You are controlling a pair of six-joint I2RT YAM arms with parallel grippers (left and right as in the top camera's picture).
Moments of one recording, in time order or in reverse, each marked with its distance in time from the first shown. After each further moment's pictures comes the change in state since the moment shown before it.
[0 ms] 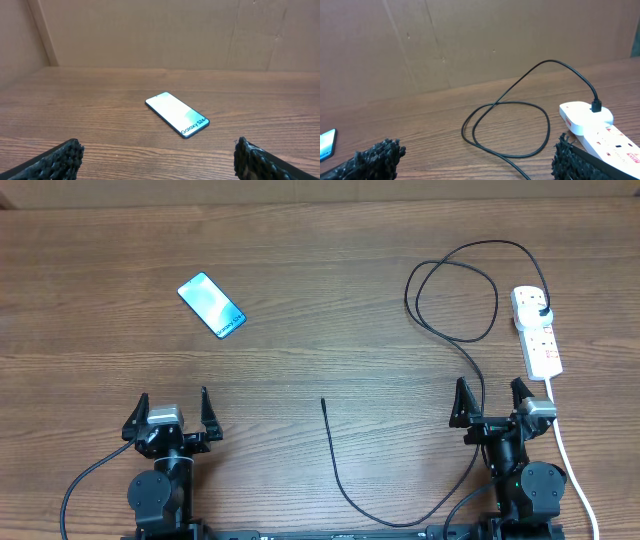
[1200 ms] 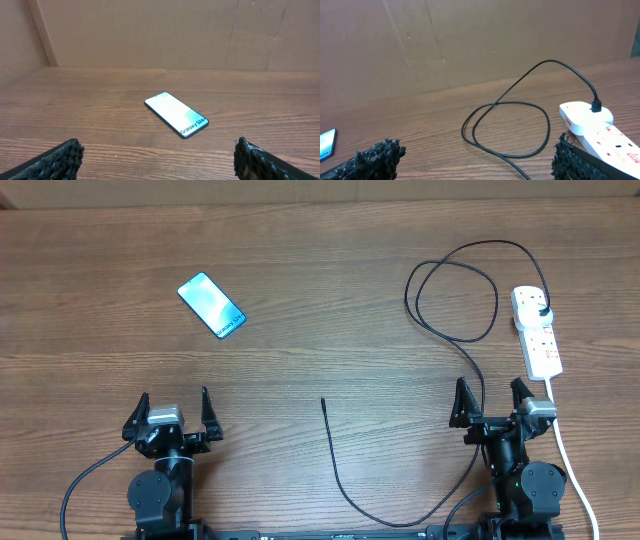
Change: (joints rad) left arm 0.000 0.000 0.000 0.000 0.004 0.000; right arm 0.000 0.000 0.000 0.000 0.000 0.000
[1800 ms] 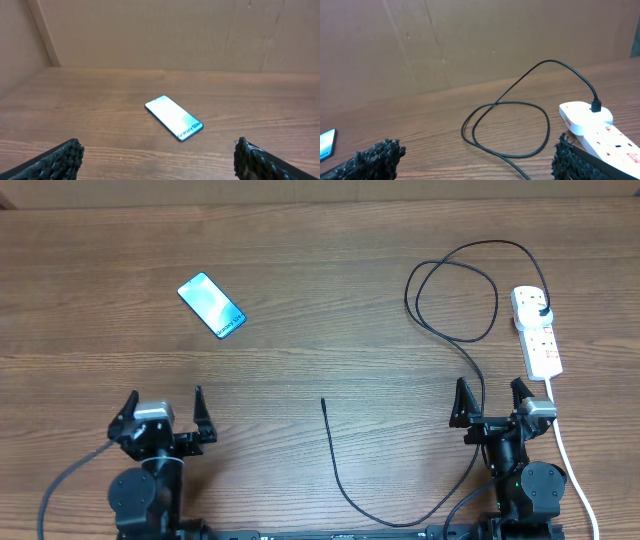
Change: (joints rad) left arm 0.000 0.128 0.272 -0.210 0.003 0.000; right arm 0.000 0.000 0.000 -0.001 0.000 0.000
